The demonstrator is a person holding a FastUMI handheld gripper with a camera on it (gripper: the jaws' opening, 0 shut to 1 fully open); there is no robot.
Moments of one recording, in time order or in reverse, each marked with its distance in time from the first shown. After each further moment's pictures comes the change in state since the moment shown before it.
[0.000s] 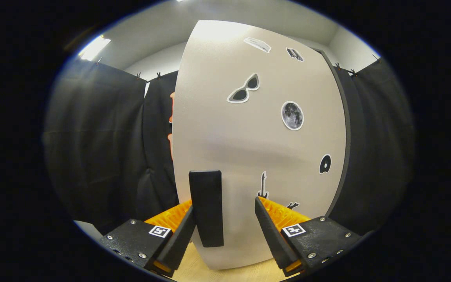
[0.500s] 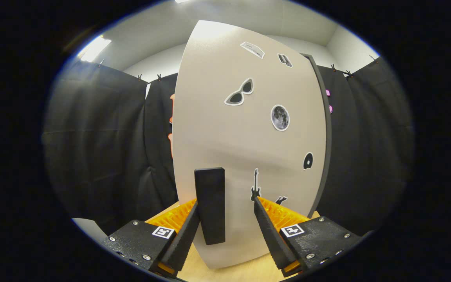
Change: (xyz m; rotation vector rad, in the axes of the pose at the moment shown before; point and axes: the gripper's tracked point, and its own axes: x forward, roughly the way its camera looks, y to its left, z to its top) arm -0.033 -0.009 -0.003 0.003 -0.004 0.005
